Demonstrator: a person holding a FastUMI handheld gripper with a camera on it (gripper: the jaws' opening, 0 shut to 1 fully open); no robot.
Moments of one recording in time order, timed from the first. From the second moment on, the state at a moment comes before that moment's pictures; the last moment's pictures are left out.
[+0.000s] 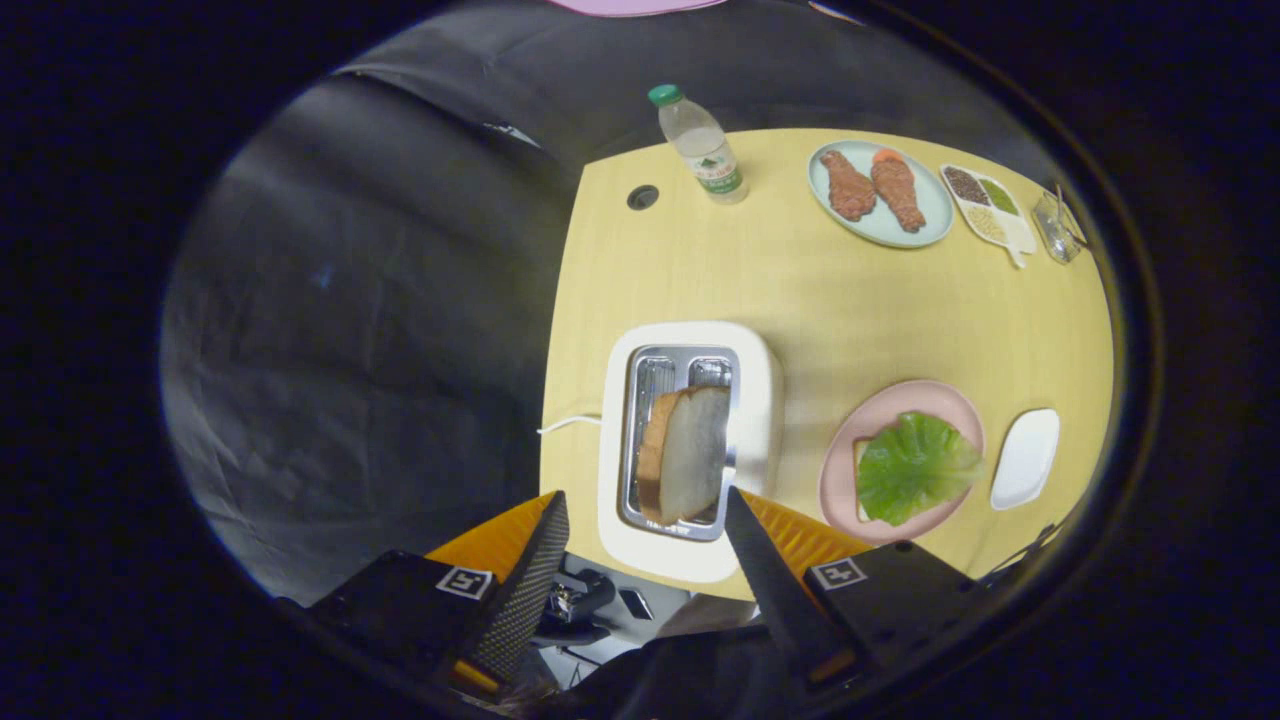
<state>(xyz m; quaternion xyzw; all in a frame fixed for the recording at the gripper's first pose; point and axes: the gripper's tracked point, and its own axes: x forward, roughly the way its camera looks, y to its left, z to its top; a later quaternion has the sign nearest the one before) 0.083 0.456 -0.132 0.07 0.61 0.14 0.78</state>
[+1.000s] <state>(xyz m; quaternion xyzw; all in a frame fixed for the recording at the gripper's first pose) 0.104 0.421 -0.150 0.06 0.62 0.11 0.78</state>
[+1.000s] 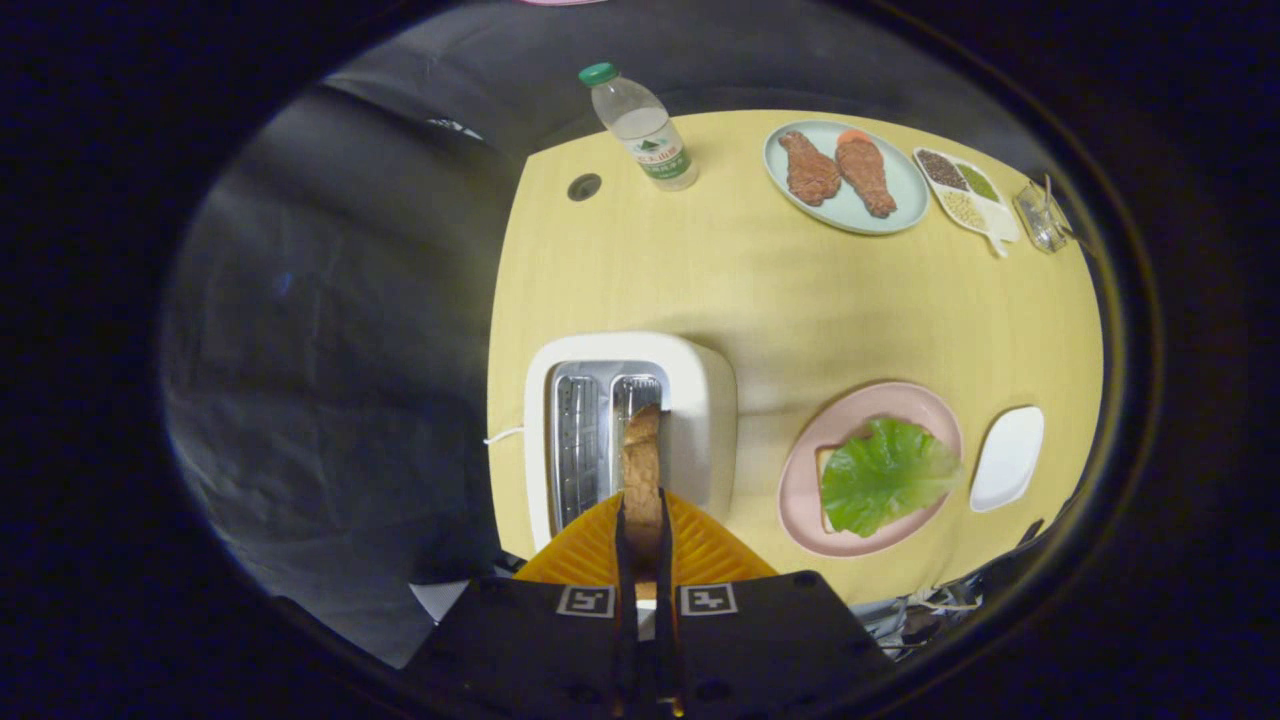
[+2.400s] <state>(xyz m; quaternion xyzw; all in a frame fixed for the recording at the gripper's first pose) 0.067 0.226 -0.194 0.13 0.55 0.29 0.77</state>
